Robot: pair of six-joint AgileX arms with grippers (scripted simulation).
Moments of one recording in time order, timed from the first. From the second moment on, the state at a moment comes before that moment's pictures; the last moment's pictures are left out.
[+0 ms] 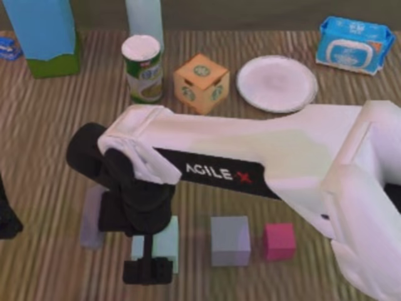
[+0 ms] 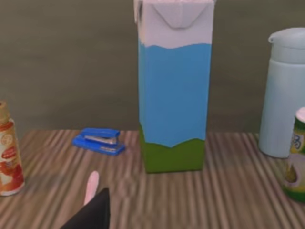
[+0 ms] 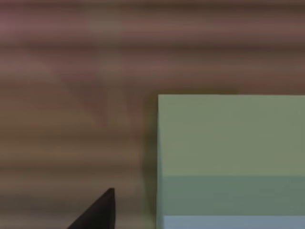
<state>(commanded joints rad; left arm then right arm) 0.02 0.00 0.00 0.00 0.00 0.00 1.00 2.44 1.97 -1.10 0.00 -0.56</state>
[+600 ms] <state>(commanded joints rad) 0.02 0.00 0.00 0.00 0.00 0.00 1.01 2.40 2.17 -1.34 0.00 -0.56</state>
